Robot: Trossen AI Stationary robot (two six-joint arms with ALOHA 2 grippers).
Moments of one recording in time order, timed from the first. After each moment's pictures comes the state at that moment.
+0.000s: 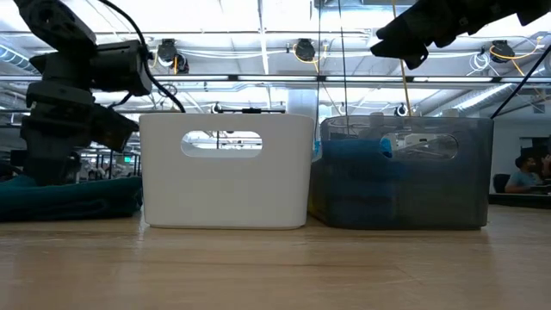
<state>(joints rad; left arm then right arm) 0.09 1.23 0.47 -0.59 0.40 -0.58 0.11 0.86 0.59 -0.03 0.13 0.11</state>
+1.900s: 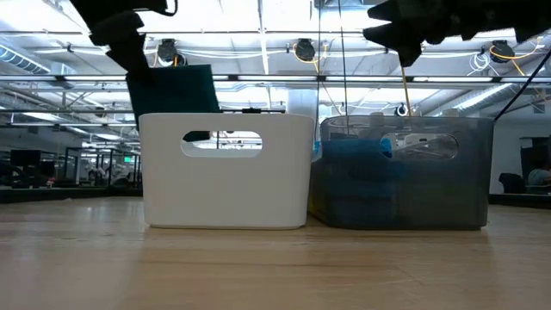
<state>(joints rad) -0.27 1.21 1.00 -1.03 -0.73 -0.55 0.11 0.87 0.46 0.36 0.13 0.10</state>
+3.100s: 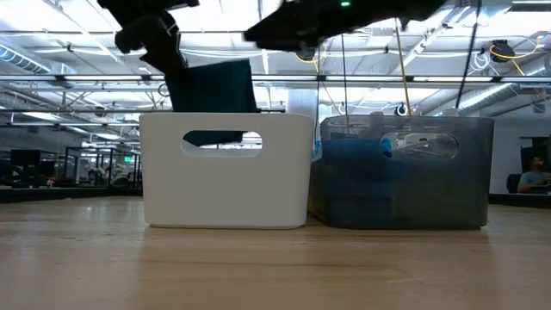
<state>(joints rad) -0.20 1.29 1.00 -0.69 -0.64 -0.05 0.06 1.58 1.00 0.44 0.24 -0.24</state>
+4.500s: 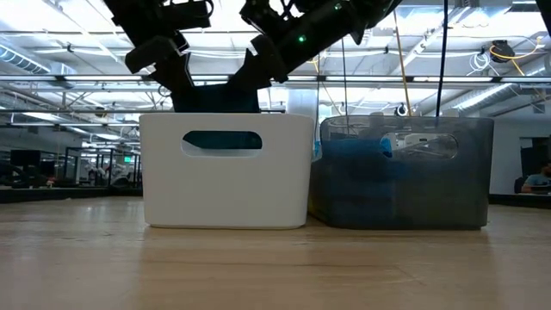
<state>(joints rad) -0.14 1.37 1.00 -0.66 -0.58 -0.03 -0.02 1.83 1.31 0.07 0.15 -0.33</state>
